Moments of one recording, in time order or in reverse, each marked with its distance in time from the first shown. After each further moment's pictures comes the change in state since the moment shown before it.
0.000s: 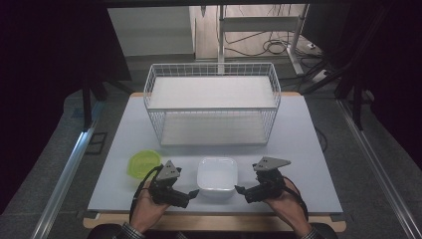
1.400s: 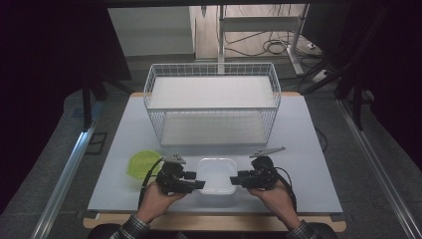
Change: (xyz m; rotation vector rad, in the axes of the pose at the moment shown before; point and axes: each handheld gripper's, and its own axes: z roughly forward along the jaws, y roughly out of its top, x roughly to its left) left arm 0.012 0.023 0.014 0.112 -0.186 -0.189; right arm -0.007 0.020 0.012 0.124 0.161 0.330
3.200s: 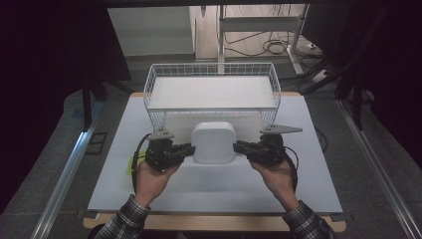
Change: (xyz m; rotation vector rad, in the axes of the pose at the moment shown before) left arm -0.010 0.057 -0.057 -0.250 0.178 0.009; right arm 0.018 0.059 -0.048 -0.319 -0.033 -0.117
